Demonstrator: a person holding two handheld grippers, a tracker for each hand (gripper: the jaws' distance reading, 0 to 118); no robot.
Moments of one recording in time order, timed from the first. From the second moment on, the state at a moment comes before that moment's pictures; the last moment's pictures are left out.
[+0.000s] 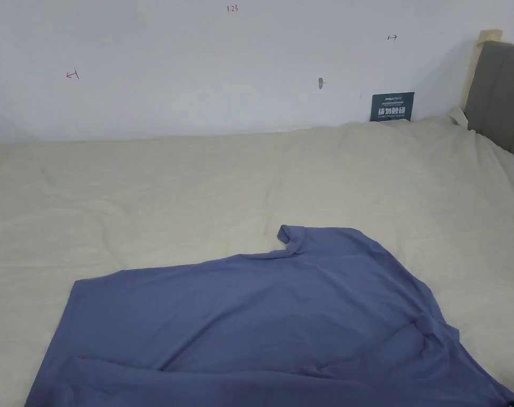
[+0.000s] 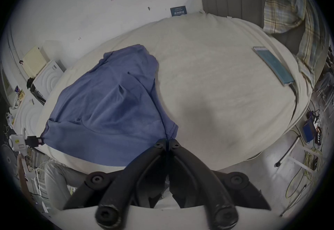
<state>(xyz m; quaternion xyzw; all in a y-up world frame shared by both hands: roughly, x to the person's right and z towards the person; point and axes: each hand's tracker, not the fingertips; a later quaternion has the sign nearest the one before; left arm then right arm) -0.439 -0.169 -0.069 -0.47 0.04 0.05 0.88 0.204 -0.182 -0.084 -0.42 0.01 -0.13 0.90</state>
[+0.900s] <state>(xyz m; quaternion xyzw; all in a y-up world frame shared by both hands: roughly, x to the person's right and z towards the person) -0.399 -0.103 -0.178 -0.37 0.02 0.08 0.92 0.140 -0.091 -0.248 -0.35 0.09 -0.08 0.93</state>
